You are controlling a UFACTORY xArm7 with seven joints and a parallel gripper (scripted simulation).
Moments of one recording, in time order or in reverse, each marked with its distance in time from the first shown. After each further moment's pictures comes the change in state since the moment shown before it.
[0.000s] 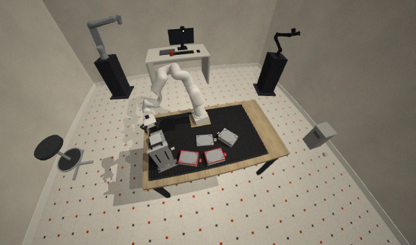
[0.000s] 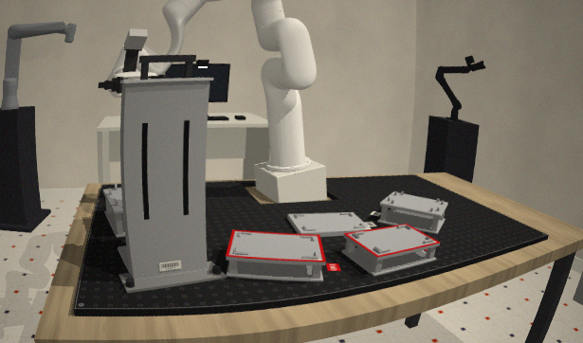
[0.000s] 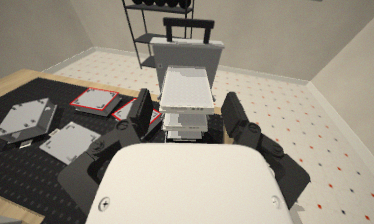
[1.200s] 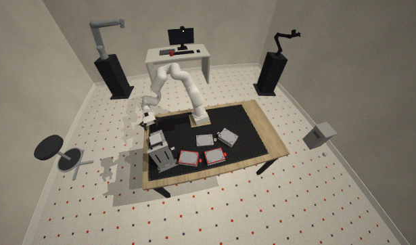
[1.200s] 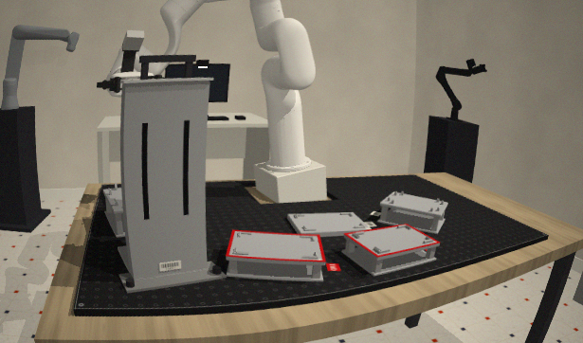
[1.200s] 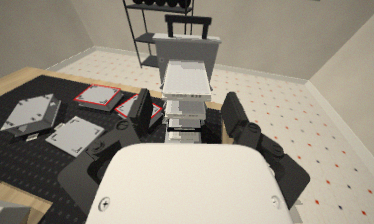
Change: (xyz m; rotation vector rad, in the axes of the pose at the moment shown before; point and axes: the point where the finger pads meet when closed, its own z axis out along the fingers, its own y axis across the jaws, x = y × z) arm 0.000 0.000 -0.029 -0.001 0.000 0.000
